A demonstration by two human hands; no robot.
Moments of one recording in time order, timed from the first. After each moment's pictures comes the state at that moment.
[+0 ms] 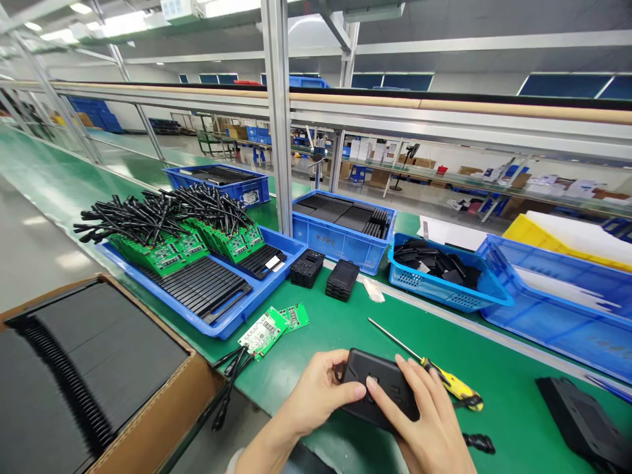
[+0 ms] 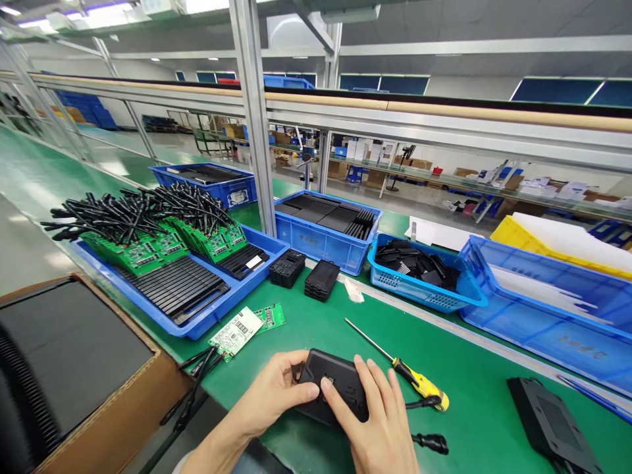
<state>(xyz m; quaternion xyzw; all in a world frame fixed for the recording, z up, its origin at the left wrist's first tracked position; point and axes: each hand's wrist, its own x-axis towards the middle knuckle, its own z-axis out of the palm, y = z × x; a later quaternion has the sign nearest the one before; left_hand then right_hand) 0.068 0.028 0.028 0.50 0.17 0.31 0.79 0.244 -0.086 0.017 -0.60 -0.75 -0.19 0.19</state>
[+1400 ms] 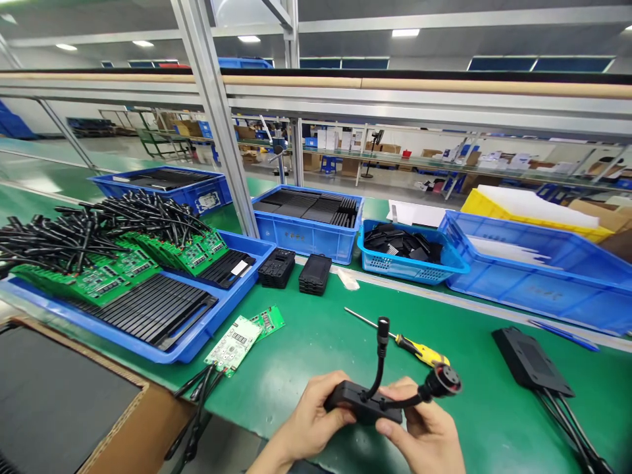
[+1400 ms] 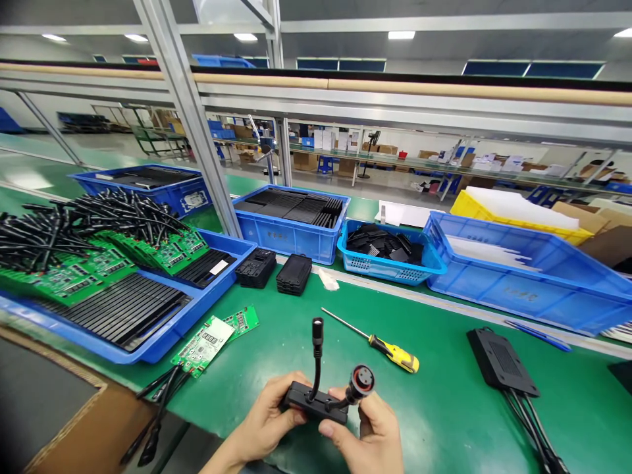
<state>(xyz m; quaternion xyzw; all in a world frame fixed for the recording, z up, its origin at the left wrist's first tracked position) 0.086 0.011 -0.013 0.76 0.16 0.31 0.55 0.244 -0.099 0.009 -0.55 -0.50 0.15 0.65</state>
